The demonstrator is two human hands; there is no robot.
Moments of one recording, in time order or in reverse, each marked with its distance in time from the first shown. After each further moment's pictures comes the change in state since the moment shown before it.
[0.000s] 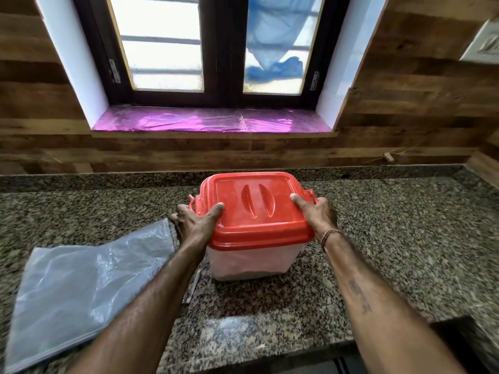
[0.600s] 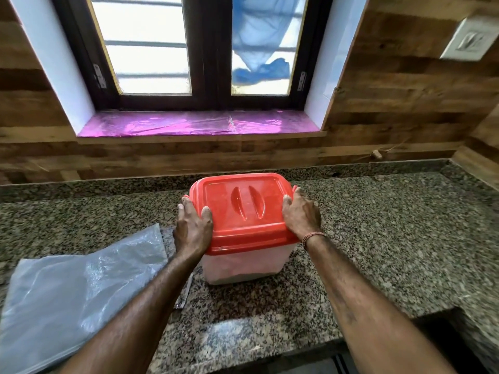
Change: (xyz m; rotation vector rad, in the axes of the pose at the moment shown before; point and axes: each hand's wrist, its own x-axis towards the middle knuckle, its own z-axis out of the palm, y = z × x) left_hand 0.000 -0.002 0.009 0.364 0.041 0.286; right_hand -0.022 -0.019 0.007 -0.542 0.111 -0.331
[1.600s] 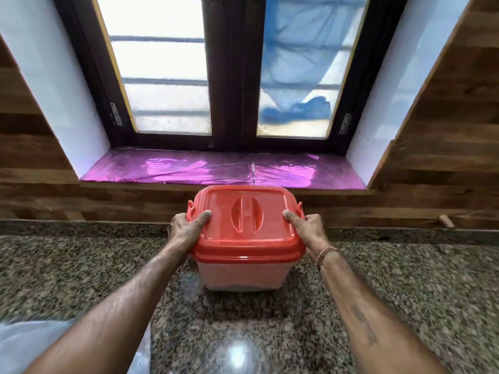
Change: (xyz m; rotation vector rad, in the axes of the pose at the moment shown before) left_hand 0.229 0.030 0.035 -0.286 0.106 -0.278; right_hand 0.235 -0.046 0.064 0.850 -0.333 0.232
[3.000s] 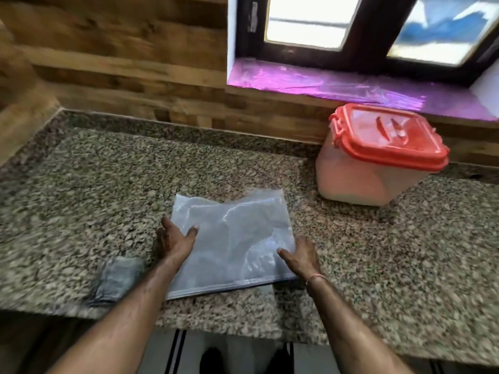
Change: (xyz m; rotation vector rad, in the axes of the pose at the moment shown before) left_hand -0.040 -0.332 -0.348 0.410 0.080 -0.293; right_hand -0.336 0.181 0.294 -0.763 -0.229 0.046
